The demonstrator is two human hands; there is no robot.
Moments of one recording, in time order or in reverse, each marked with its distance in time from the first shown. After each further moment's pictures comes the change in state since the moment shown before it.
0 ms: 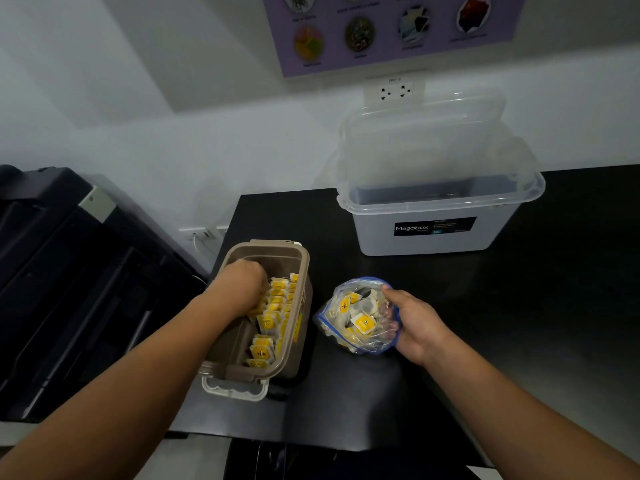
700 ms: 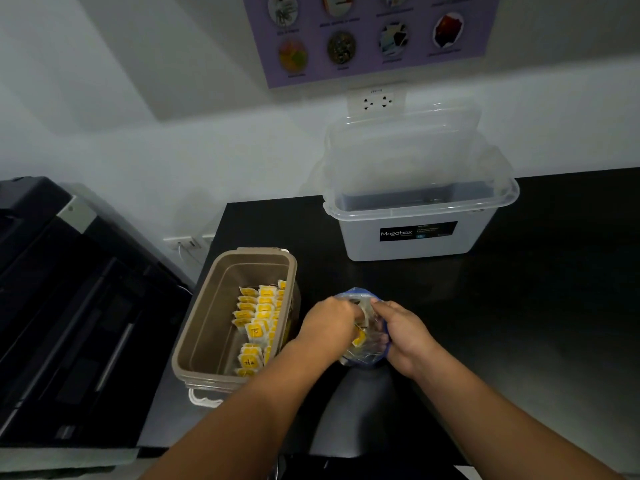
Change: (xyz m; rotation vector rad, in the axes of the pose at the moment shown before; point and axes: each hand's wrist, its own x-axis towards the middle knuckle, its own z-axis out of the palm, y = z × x) left_hand -0.020 0.148 0.043 -0.250 0.164 0.328; right_hand -0.005 0.011 -0.007 -0.028 -0.001 -0.032
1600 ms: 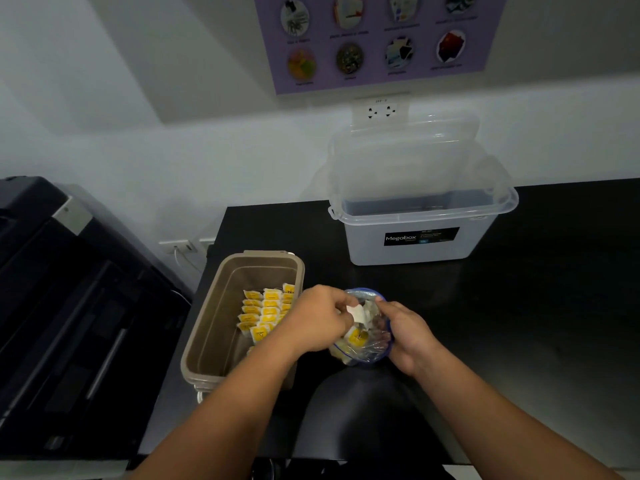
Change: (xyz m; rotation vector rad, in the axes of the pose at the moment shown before) left_hand -0.026 -0.031 -0.043 -0.556 0.015 -0.037; right_hand -0.002 0.000 0.013 0.019 0.068 -0.054
